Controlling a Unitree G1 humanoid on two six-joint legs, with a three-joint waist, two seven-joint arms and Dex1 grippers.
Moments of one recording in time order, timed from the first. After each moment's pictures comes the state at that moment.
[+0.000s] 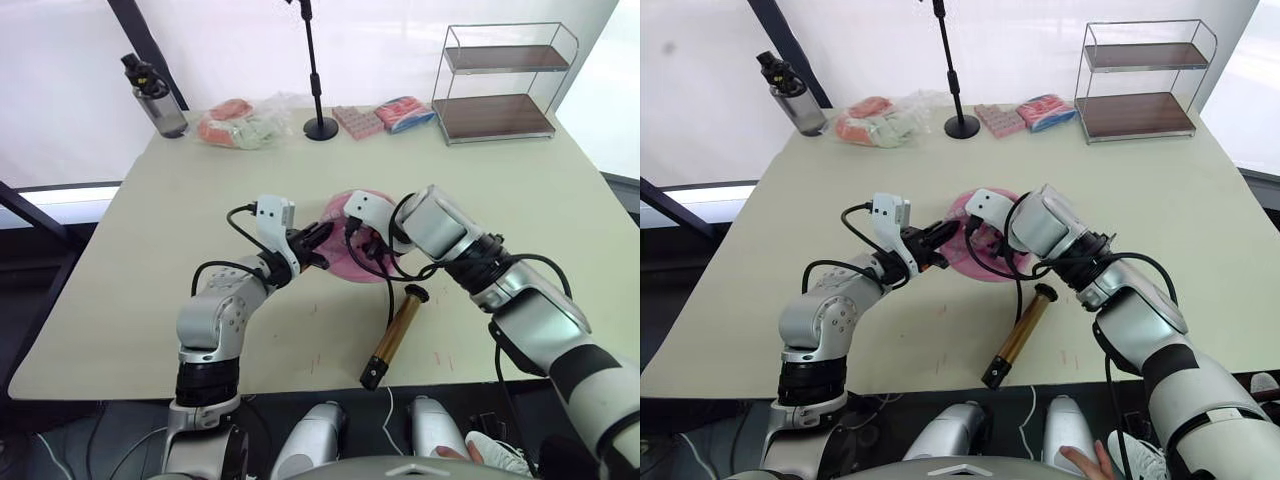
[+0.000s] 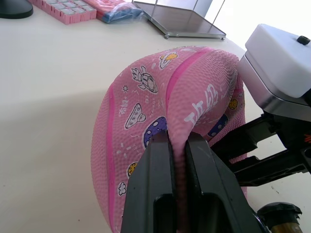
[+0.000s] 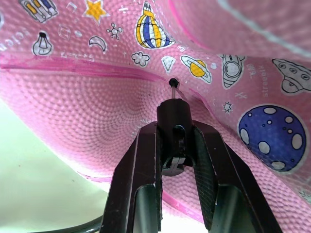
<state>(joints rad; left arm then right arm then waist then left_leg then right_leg) -0.35 0.21 0.11 -0.23 -0.42 0.82 -0.46 -1.08 -0.23 0.64 0.33 -0.08 1.19 0.89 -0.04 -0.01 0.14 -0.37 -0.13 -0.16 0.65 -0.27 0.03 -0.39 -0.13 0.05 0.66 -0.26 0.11</state>
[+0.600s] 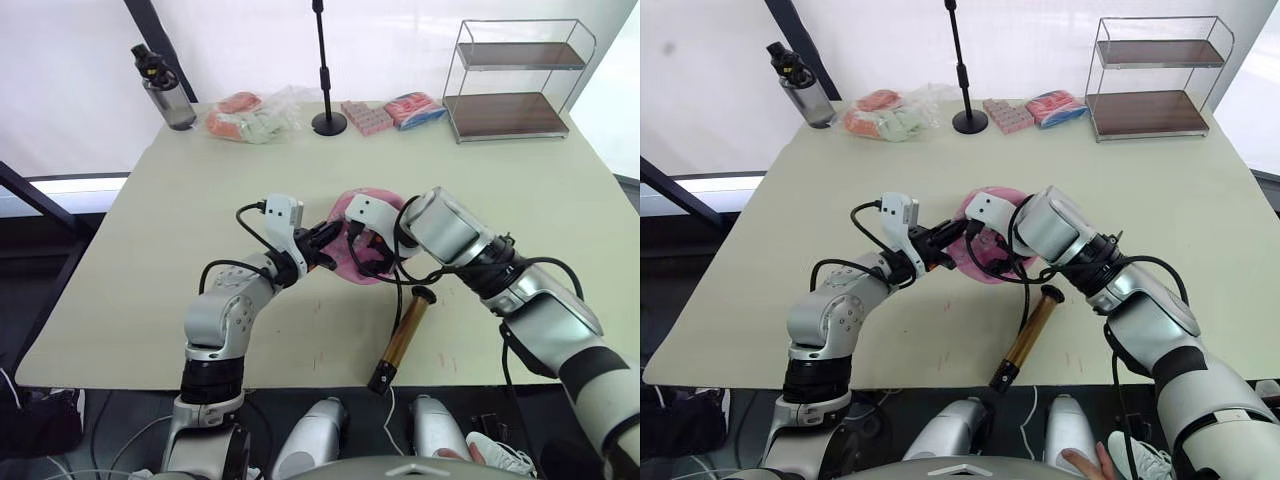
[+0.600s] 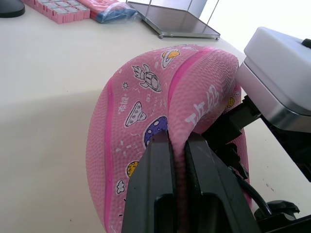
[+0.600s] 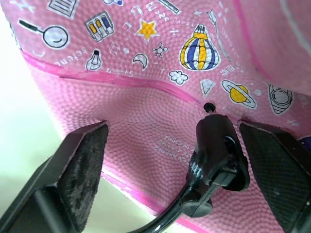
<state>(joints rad) -0.36 0.21 0.07 -0.22 -0.43 0.79 -0.48 -1.06 -0.30 0.67 0.21 -0.03 1.24 0.91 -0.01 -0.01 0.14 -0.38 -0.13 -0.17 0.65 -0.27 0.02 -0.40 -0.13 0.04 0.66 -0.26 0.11</state>
